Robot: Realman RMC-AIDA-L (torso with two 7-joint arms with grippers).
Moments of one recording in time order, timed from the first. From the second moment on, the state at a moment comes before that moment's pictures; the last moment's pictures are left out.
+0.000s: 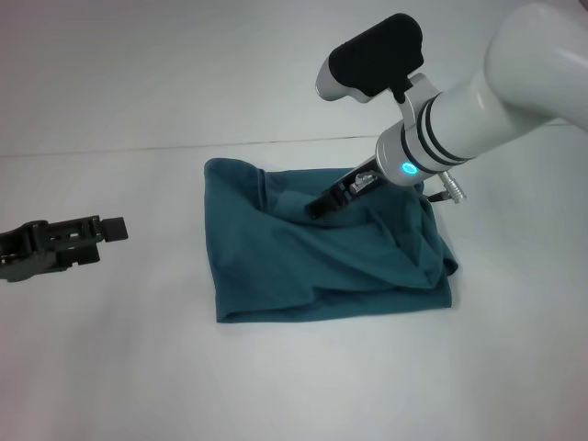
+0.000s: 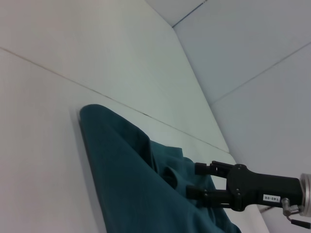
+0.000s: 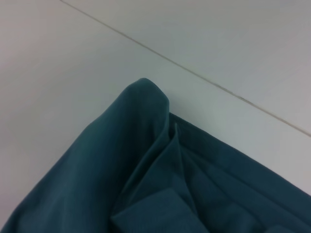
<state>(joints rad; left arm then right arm) -0.54 -2.03 0.49 0.90 2.16 1.65 -2.37 1.09 2.10 -1.20 -0.51 -2.65 -0.80 2.56</state>
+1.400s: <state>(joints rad) -0.55 -2.03 0.49 0.88 2.16 1.64 -2.37 1.07 2.09 -1.25 -0.54 -2.57 -0.85 2.61</state>
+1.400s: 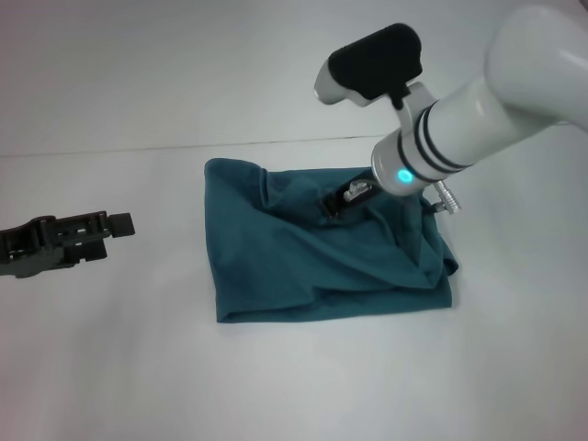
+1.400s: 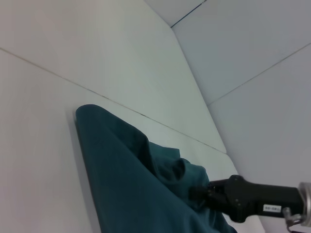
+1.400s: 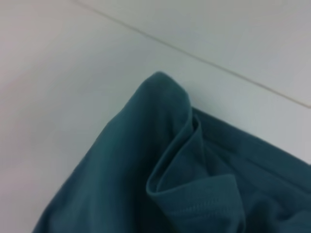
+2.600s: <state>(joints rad) -0.55 -2.03 0.49 0.88 2.16 1.64 -2.38 0.92 2.08 -1.15 -0.86 -2.81 -0.94 2.78</state>
